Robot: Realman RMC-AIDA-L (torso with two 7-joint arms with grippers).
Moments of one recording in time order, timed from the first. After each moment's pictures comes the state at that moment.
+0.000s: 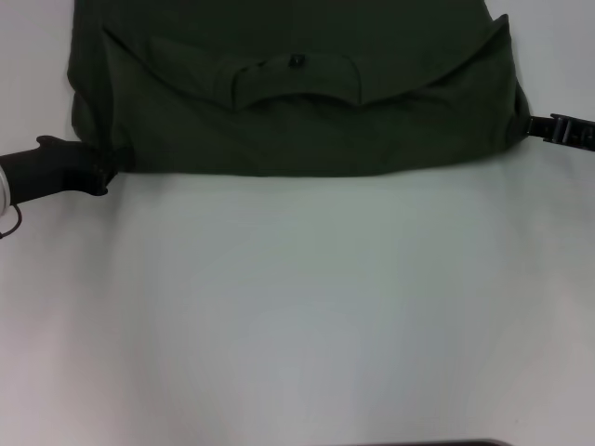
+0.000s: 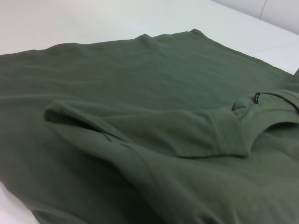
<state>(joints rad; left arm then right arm) -0.48 -2.12 0.68 0.67 2.13 1.10 -1.49 0.47 2.04 -0.48 -0.62 -2.16 -1.24 1.93</state>
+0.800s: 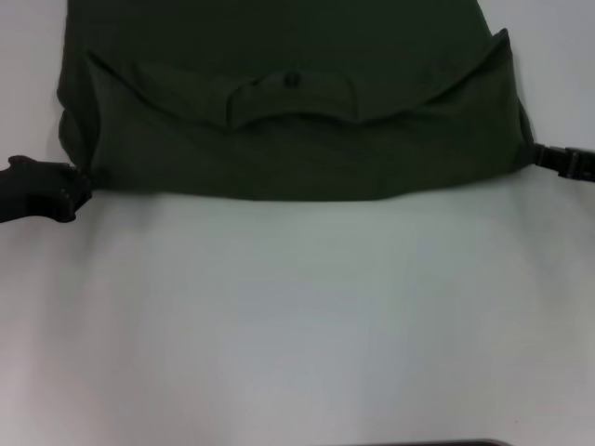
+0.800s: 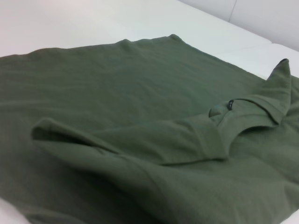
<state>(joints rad) -0.40 -2.07 0.68 0.75 2.12 1.30 -1.51 0.39 2.04 -0.46 -0.62 -2.12 -1.35 1.81</state>
